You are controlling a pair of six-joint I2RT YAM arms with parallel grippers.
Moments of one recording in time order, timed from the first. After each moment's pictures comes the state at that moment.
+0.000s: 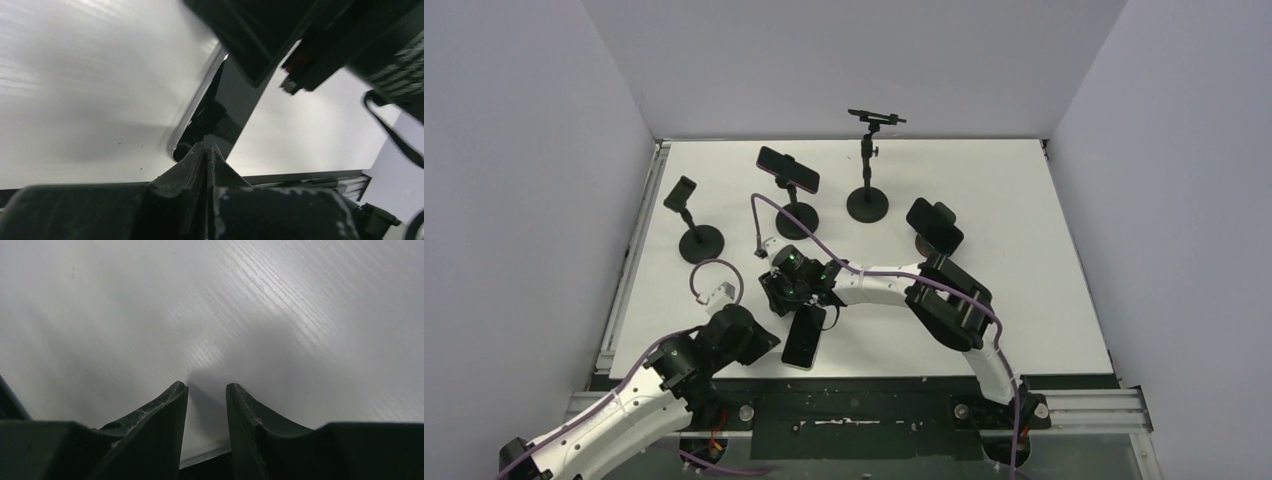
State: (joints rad) left arm -0.80 0.49 0.36 -0.69 -0.23 -1.30; right arm 1.06 2.12 1.45 -0.12 -0.07 0.32
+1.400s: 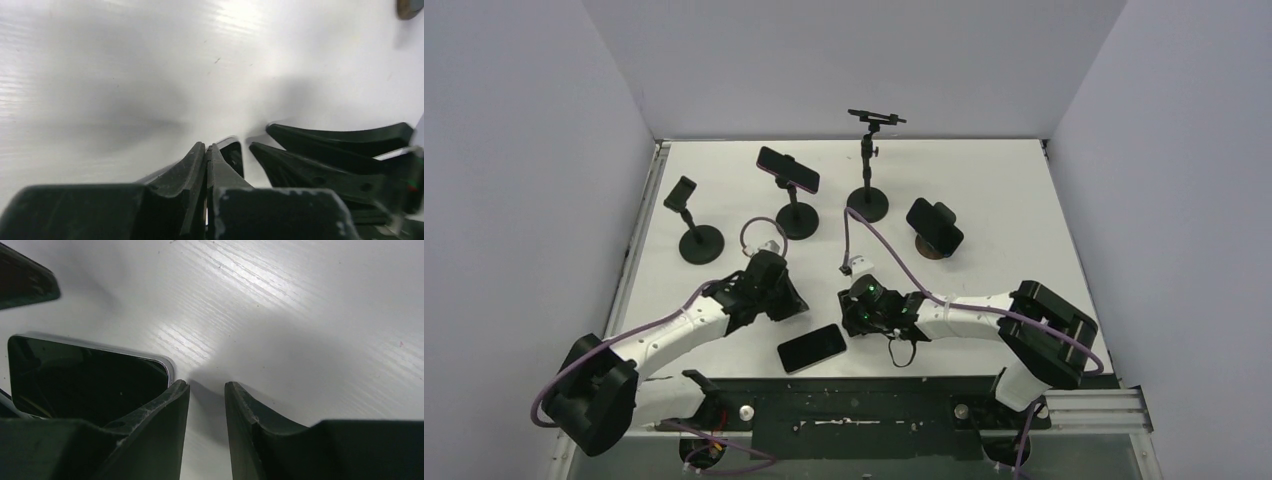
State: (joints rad) left arm -0.65 1.20 0.54 -0.25 0.02 -1.01; right arm 1.01 1.58 0.72 0.02 0.12 0.51
